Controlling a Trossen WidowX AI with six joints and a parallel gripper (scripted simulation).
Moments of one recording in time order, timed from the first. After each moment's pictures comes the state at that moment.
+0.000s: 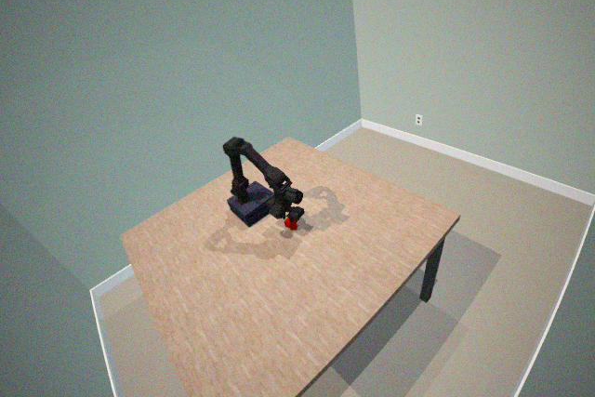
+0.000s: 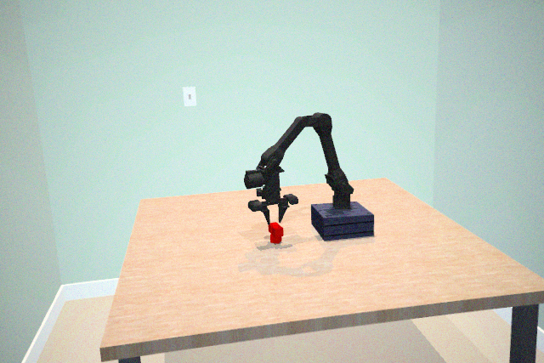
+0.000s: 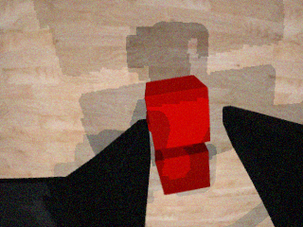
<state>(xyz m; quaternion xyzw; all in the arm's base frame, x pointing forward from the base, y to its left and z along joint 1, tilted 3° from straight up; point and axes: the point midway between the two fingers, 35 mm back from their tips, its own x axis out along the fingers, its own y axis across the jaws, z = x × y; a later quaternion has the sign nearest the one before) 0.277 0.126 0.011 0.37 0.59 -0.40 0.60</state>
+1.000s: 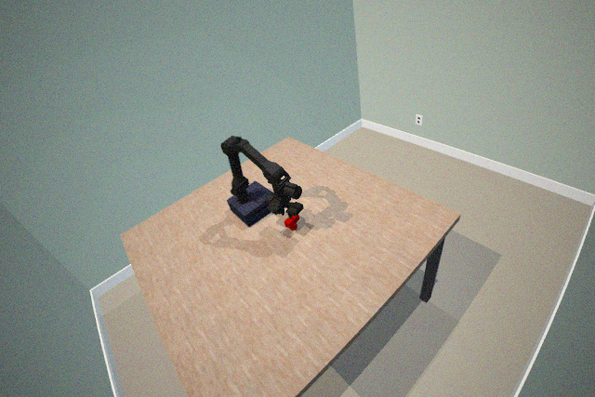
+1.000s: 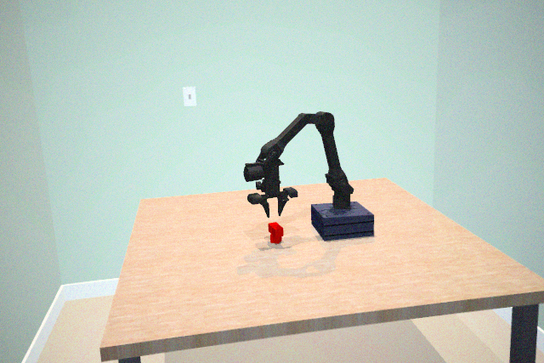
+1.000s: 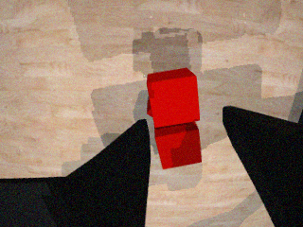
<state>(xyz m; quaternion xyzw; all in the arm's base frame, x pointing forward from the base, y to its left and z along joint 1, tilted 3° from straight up) 0.277 0.127 0.038 0.37 0.59 -0.40 0.60</state>
